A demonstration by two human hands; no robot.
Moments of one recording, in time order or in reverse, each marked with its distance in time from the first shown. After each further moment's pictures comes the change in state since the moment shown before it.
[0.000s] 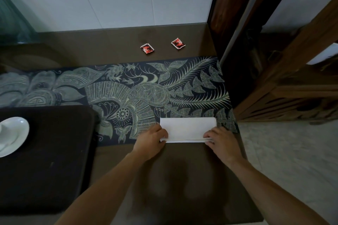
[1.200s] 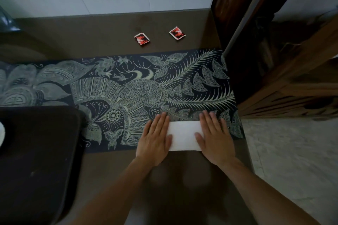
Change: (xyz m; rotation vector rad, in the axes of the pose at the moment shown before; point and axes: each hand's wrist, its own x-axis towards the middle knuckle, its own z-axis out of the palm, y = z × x) left_hand 0.032 0.001 0.052 0.238 0.069 -0.081; right_hand 0.043 -0.004 0.035 -0.180 0.064 0.001
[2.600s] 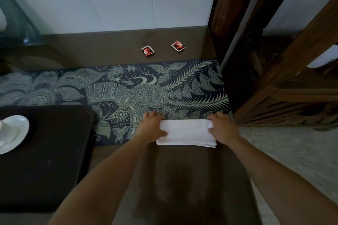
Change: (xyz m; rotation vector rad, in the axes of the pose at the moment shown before) left_hand 0.030 -0.011 -0.055 -0.174 -0.240 -0.224; right_hand 0.017 0.040 -0.049 0.216 -0.175 0.081
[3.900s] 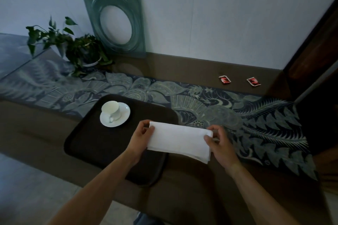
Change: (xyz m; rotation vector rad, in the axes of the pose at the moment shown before) left_hand -0.222 -0.243 -0.093 -1.271 0.421 -0.361; right_hand -0.082 -0.303 0.003 1.040 -0.007 -0.241
